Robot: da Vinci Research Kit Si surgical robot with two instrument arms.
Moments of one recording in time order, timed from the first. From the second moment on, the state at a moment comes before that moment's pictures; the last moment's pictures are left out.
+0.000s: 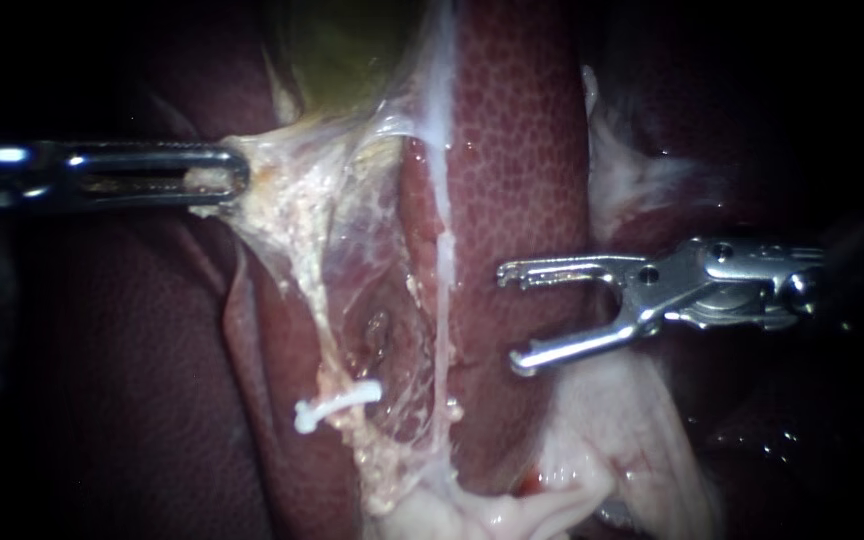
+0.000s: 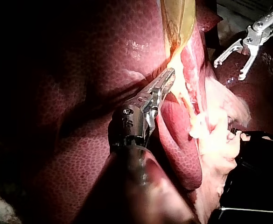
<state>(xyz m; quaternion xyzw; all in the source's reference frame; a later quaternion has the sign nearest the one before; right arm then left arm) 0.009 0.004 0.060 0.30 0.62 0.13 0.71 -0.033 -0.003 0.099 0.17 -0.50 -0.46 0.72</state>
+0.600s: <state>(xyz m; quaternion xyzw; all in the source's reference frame) 0.008 0.004 0.060 0.30 0.62 0.13 0.72 -0.040 -0.004 0.105 0.19 -0.49 -0.43 0.74</state>
